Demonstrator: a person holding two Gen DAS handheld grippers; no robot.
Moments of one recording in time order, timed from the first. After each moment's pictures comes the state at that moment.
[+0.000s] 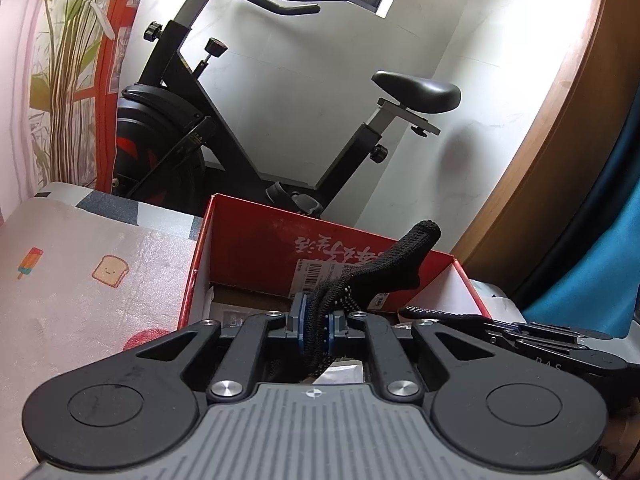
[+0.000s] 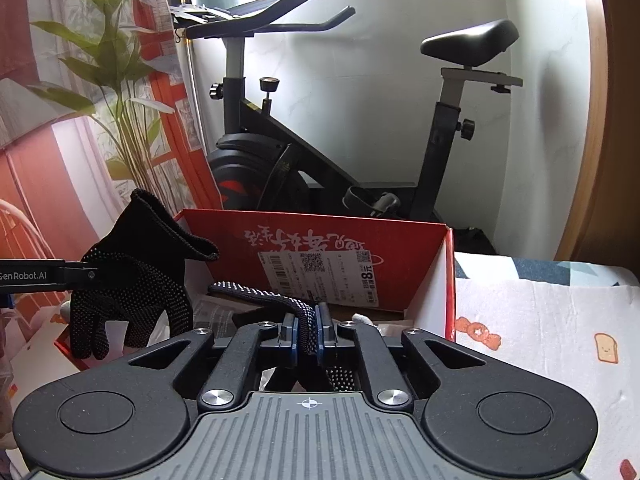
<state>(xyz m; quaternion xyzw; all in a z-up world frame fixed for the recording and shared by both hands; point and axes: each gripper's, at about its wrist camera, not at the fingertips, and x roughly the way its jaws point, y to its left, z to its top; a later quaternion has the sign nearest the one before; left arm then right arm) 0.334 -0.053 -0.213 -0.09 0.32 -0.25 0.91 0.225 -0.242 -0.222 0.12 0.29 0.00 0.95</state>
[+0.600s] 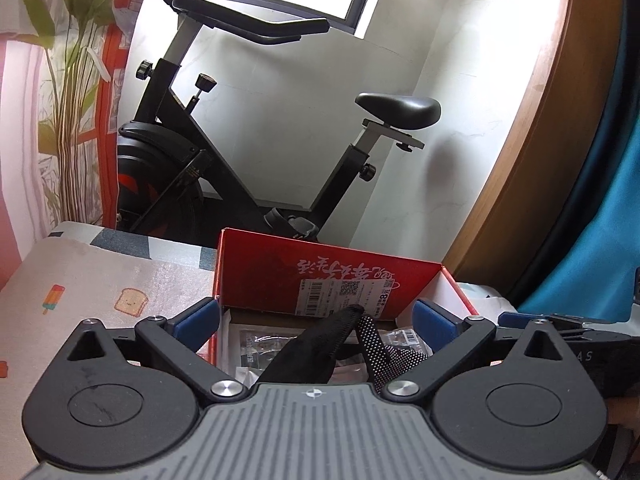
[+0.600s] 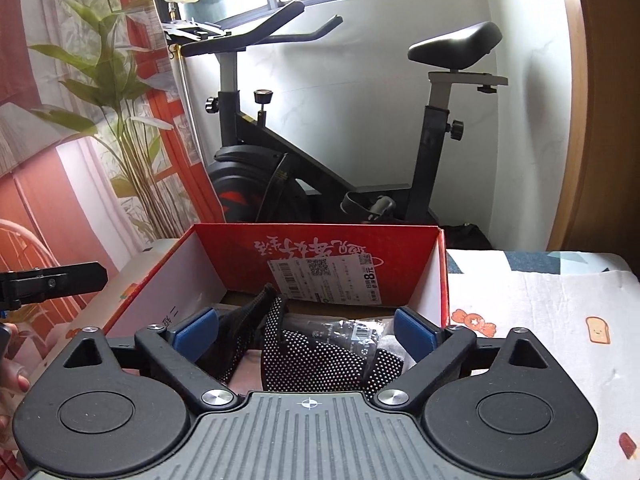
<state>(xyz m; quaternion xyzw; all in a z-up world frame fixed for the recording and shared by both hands) 0.310 -0.038 -0.188 -0.05 0.28 -0.26 0.92 0.202 -0.241 -0.199 0.14 0.29 -0.01 0.95</state>
